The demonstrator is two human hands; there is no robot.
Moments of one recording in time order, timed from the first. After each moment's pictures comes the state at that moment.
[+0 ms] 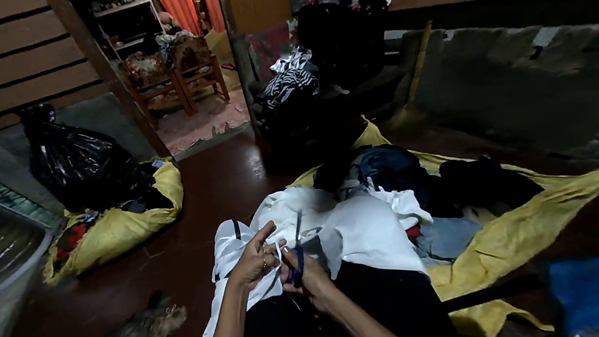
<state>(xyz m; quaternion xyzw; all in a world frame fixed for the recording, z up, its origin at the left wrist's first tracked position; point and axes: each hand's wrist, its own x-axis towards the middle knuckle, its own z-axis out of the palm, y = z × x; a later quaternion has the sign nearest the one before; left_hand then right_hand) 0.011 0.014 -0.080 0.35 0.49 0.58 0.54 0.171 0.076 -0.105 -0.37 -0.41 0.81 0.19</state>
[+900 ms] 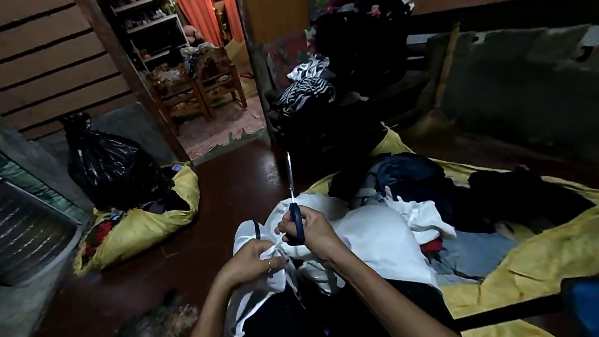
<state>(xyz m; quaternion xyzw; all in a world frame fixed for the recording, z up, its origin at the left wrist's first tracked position) 0.008 -0.010 0.017 0.54 0.68 0.30 0.40 0.163 0.119 0.009 -0.24 -0.57 0.73 0.28</state>
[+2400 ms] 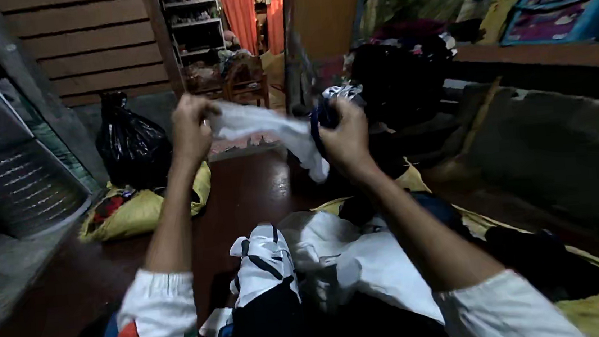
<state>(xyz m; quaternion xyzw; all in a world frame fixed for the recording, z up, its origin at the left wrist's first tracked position) -0.099 -0.013 0.226 0.51 0.72 0.40 -0.26 0.116 0.180 0.193 -0.19 -0.80 0.27 0.50</state>
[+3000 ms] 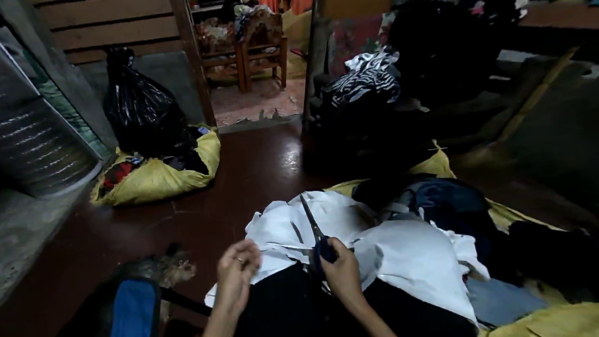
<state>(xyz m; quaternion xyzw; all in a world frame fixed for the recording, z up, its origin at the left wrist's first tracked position) 0.027 -0.099 -0.061 0.05 0.56 0.78 0.28 0.162 0.085 -0.105 -0.33 -0.77 0.44 0.33</state>
